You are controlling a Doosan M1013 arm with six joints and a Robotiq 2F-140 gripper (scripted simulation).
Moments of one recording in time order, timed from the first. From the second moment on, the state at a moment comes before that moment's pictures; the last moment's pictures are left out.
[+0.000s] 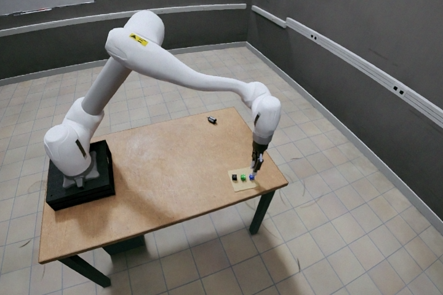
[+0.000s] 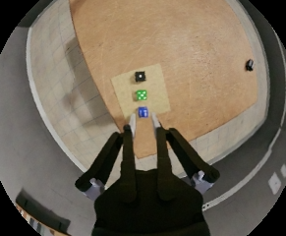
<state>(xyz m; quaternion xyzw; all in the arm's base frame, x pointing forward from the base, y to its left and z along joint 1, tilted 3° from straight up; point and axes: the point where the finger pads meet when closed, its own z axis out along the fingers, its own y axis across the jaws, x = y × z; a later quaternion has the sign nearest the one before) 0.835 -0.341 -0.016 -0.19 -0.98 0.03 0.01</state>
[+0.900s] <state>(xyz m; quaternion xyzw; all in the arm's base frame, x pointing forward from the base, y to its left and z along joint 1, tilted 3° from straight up) 0.836 -0.340 0.016 -0.19 -0.98 0.03 0.01</state>
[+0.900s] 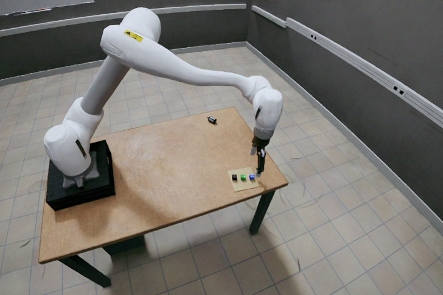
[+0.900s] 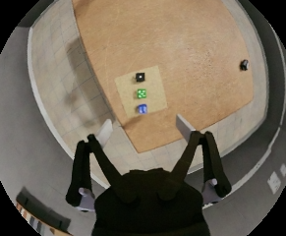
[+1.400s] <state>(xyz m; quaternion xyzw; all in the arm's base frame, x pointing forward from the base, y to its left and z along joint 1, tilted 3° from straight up) 0.836 -0.339 0.022 -0.19 -0.98 0.03 0.01</state>
